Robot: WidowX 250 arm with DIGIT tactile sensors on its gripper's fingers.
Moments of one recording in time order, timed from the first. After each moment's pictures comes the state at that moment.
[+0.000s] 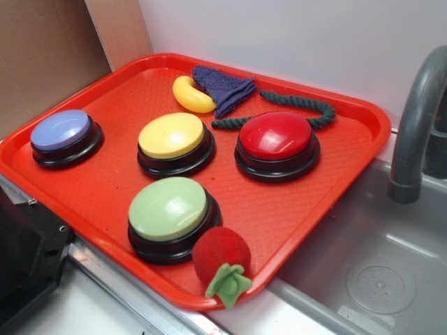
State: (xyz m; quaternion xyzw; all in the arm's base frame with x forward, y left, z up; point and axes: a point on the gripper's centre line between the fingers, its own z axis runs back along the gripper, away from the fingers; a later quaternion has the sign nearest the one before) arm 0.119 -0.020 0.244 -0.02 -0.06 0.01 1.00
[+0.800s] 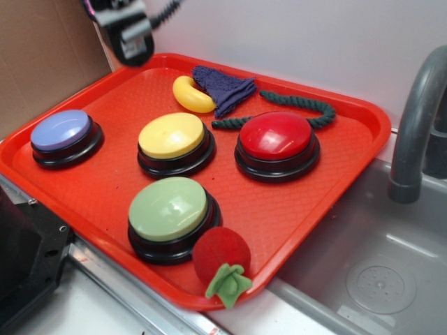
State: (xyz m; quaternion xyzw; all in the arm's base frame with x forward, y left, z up) arm 0.163 -0.120 0.182 0.04 -0.03 -0.25 0.97
